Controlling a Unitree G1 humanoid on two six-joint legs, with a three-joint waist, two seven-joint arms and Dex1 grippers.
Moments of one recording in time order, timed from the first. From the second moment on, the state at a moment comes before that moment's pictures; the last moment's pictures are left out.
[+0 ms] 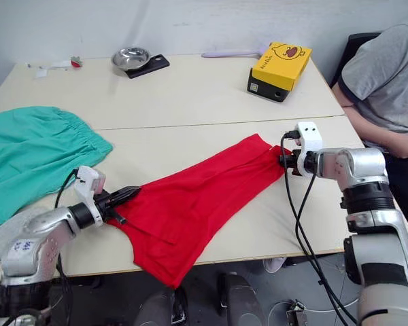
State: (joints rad) left arm -0.07 0.45 0.29 -0.34 -0.41 0.76 -0.60; right arm -0.91 -0.67 0.12 0.54 0.51 0.97 0.44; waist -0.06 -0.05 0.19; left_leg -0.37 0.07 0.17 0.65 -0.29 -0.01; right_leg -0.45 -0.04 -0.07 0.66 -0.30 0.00
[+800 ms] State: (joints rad) left arm -0.13 0.71 0.31 -0.25 -0.58 0.77 -0.78; right arm -0.67 -0.89 0.04 0.12 0.49 1.13 0.87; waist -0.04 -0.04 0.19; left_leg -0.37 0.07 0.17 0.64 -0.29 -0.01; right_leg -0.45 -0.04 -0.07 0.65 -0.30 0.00
